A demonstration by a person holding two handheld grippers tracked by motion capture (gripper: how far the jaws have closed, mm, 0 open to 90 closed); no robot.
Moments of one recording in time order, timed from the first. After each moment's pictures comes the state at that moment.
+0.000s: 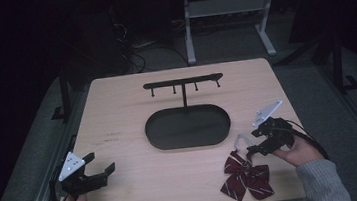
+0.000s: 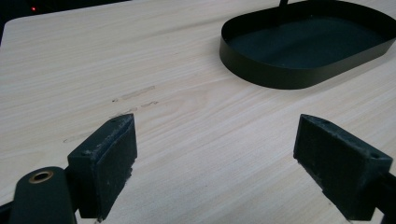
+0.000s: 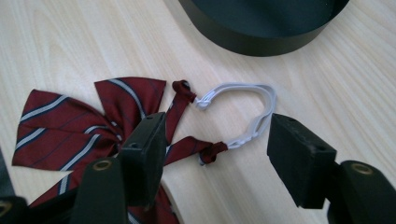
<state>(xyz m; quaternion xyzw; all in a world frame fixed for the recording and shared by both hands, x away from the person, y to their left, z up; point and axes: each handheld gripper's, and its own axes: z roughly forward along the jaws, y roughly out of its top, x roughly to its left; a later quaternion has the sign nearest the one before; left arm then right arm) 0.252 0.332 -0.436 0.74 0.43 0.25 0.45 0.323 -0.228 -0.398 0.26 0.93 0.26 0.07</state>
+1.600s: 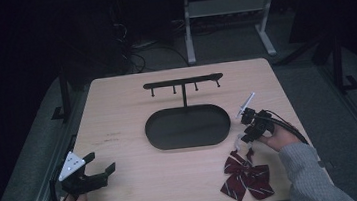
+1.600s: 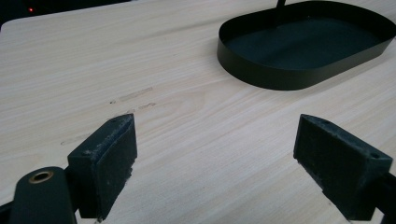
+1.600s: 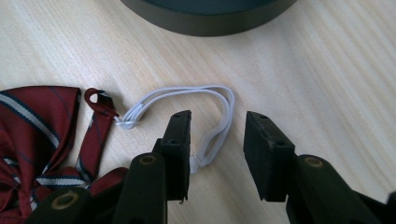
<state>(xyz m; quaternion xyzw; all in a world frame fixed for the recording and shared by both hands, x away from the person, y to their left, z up) 0.252 0.331 -0.435 0.74 0.43 0.25 0.45 0.382 -0.202 -0.430 0.30 0.94 0.15 0.04</state>
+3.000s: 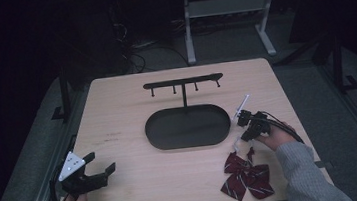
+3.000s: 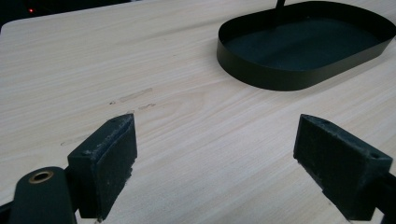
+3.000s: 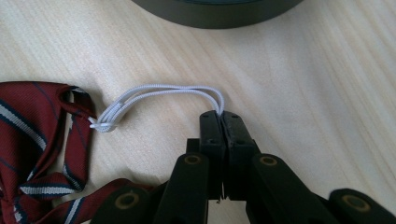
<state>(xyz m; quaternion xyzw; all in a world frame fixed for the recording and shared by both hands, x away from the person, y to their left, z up) 0.252 0.331 -0.434 0.74 0.43 0.25 0.45 0.387 -0.193 -0.440 0.29 0.95 0.12 0.03</state>
